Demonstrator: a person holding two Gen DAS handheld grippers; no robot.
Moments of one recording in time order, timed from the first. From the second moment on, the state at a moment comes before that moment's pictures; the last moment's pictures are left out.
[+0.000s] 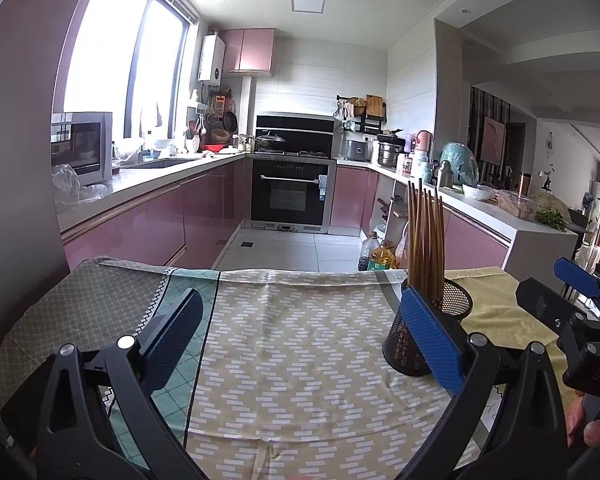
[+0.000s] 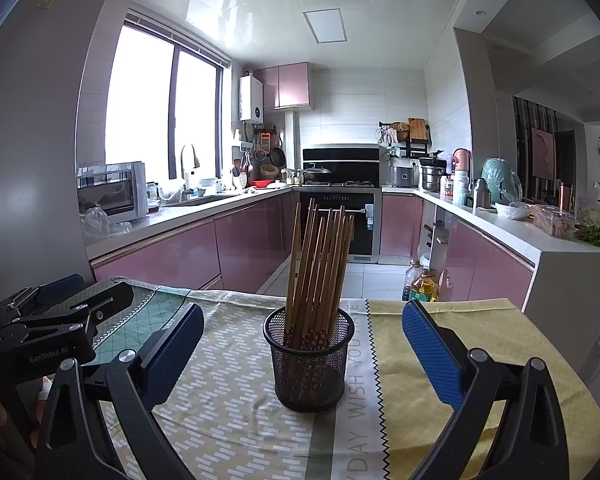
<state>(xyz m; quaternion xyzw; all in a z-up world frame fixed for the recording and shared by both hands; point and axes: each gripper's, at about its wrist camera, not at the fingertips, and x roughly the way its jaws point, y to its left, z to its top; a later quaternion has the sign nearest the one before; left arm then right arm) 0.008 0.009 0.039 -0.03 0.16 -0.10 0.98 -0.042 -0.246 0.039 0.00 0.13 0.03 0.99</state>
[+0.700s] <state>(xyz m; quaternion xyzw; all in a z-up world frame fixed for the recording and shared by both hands) 0.006 0.008 0.040 -0.03 0.16 -0.10 0.98 -0.046 -0.240 0.042 0.00 0.12 0.03 0.99</state>
